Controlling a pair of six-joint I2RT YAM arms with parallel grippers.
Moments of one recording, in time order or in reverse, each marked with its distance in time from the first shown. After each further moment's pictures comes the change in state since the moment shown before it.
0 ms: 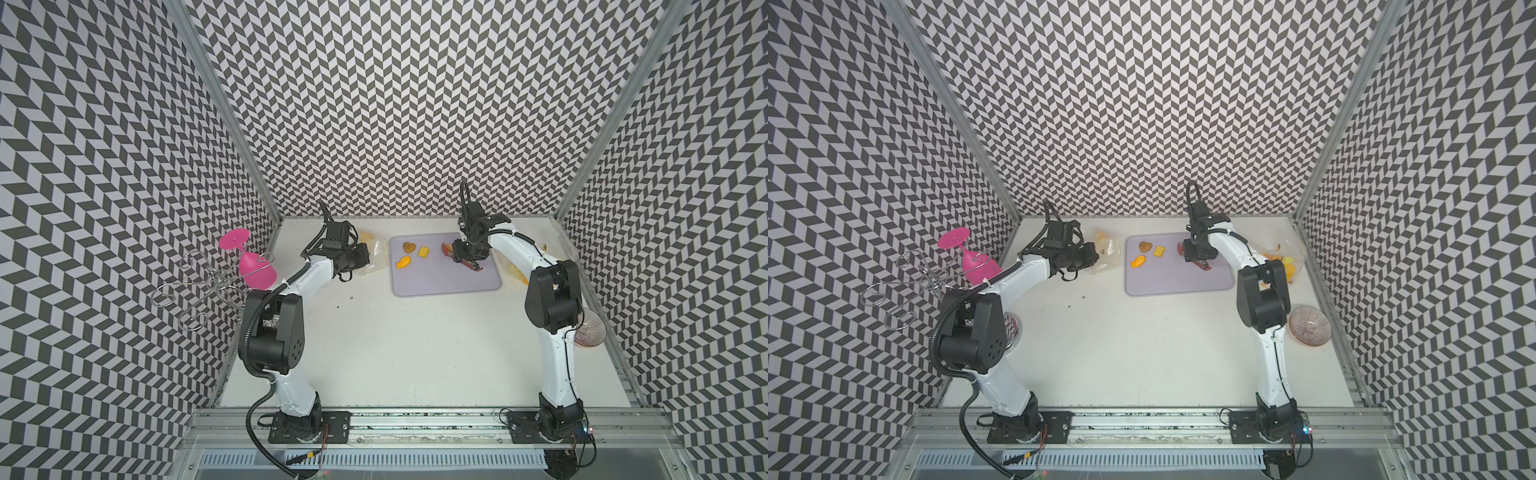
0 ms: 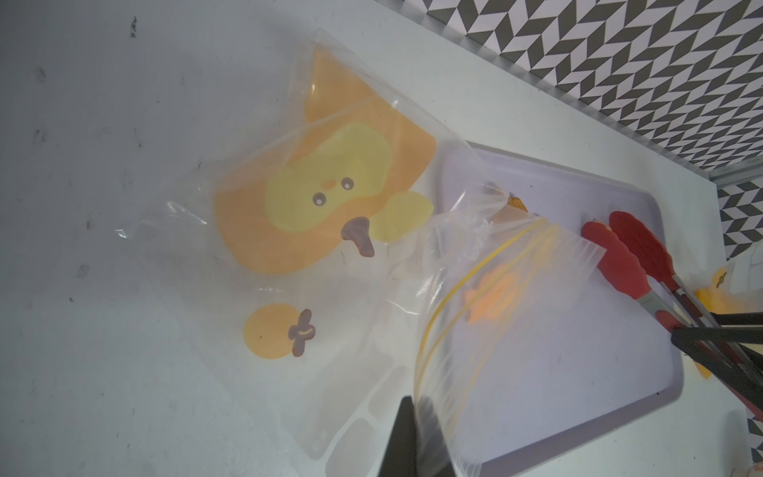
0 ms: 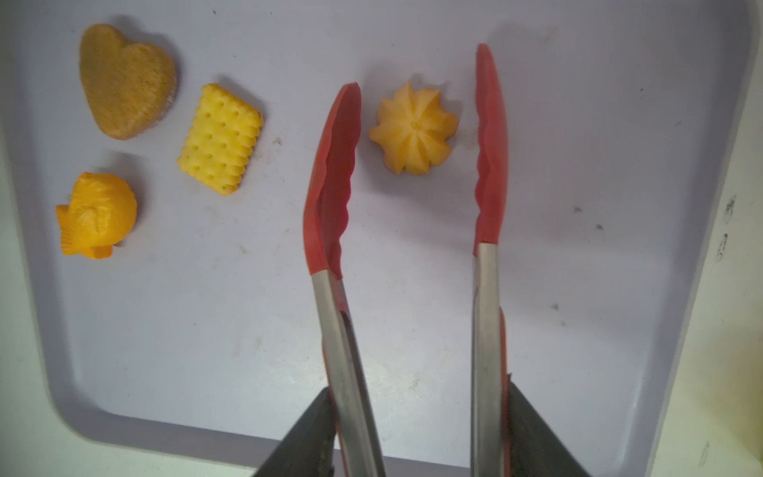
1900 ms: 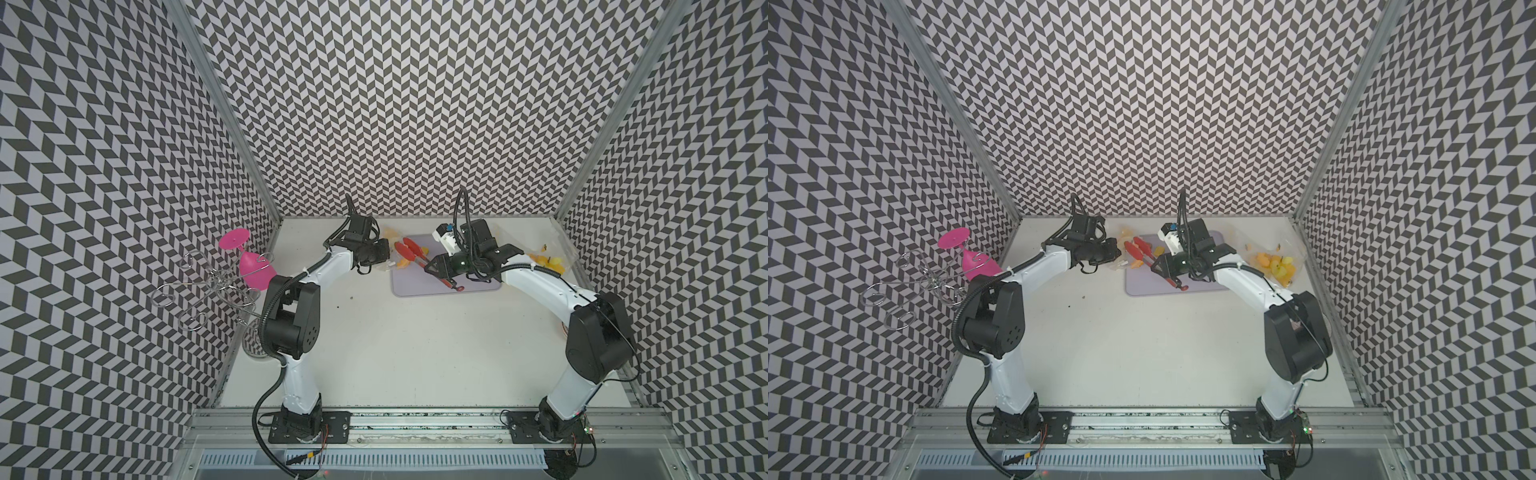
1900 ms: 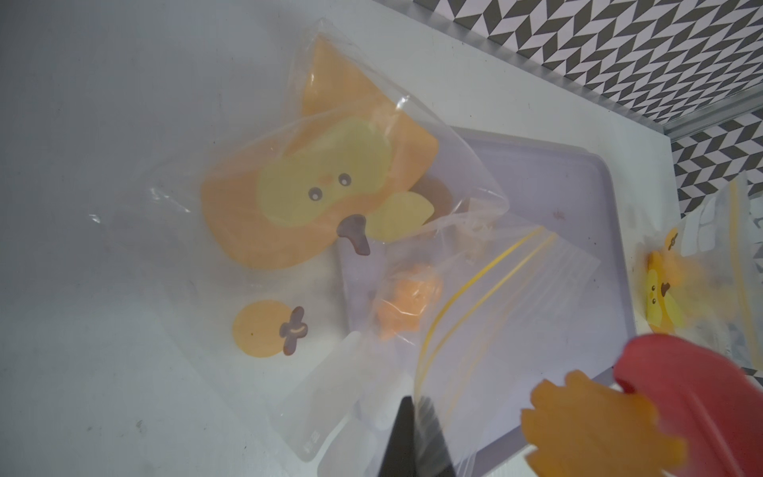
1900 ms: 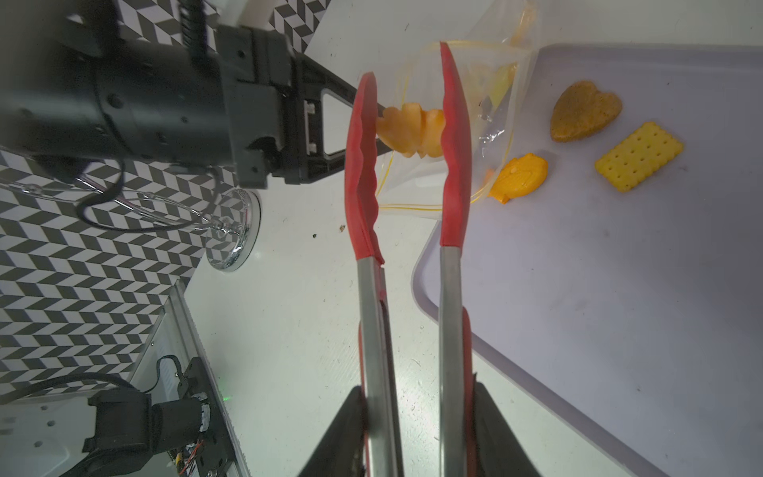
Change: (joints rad) left arm -0.113 0.148 0.180 -0.040 0.055 -0.027; right arm 0.145 -0.448 -0.578 0.534 -0.483 0.022
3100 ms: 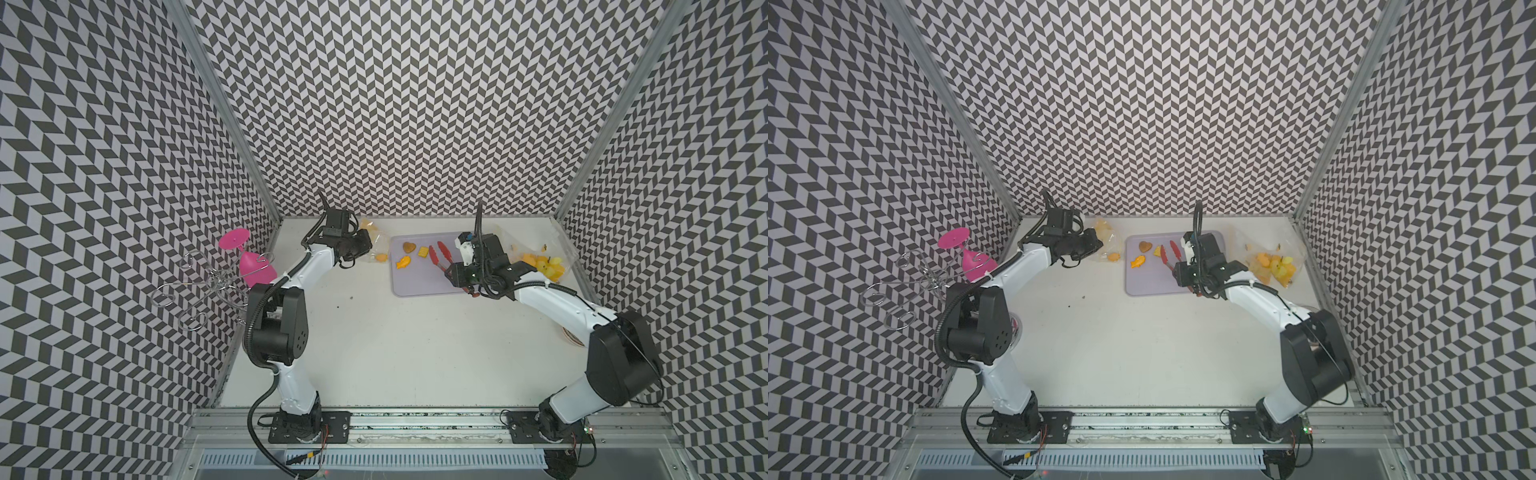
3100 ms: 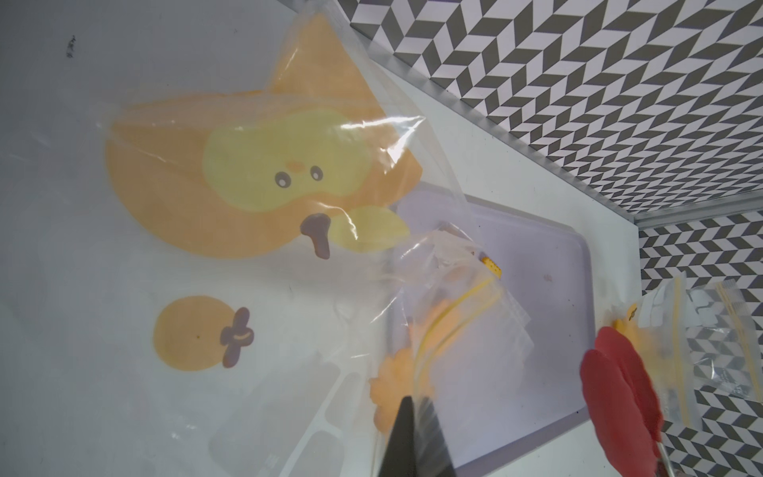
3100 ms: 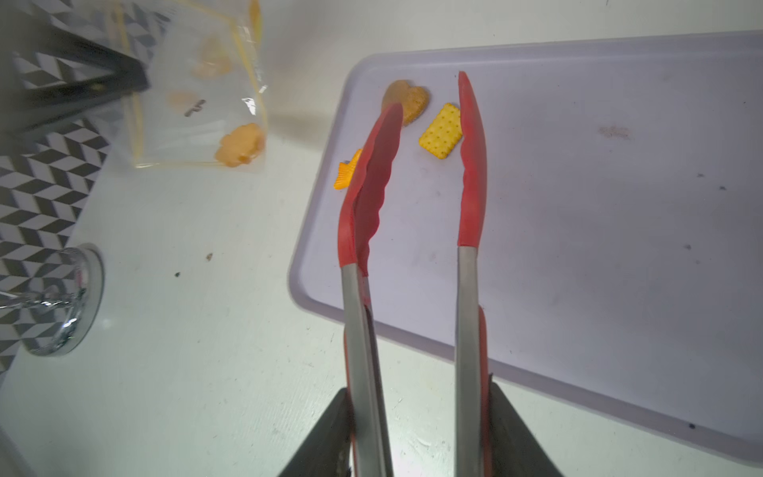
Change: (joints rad) left arm 0.122 -0.090 -0.021 -0.011 0.026 -0.116; right arm 0.000 -0.120 -0.179 0.049 0.364 0.072
